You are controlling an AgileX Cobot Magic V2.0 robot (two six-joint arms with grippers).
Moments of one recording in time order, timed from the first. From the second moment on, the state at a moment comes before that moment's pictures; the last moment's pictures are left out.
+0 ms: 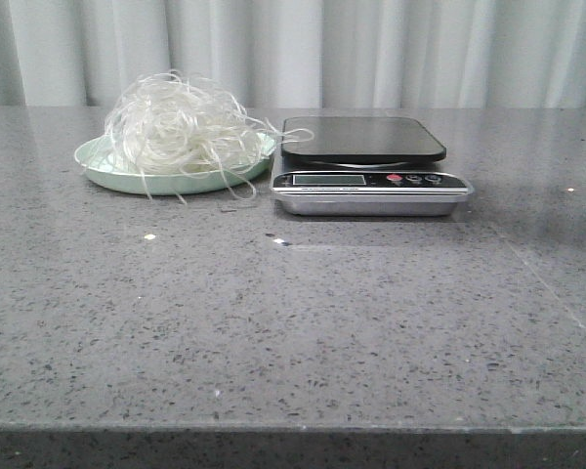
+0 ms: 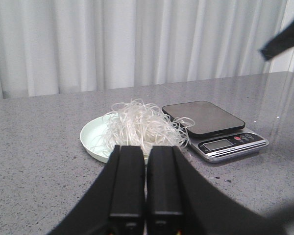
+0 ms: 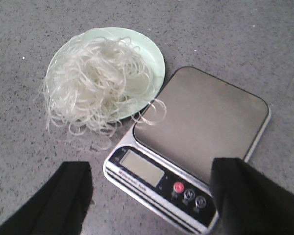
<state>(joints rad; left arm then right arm) -0.40 0.12 -0.35 -0.16 0.33 0.11 0.52 1.21 -1.21 0.10 0.67 -0.01</state>
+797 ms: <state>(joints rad) -0.40 0.12 -0.34 -0.16 0.33 0.11 0.52 0.10 -0.41 0.06 0.40 -0.01</state>
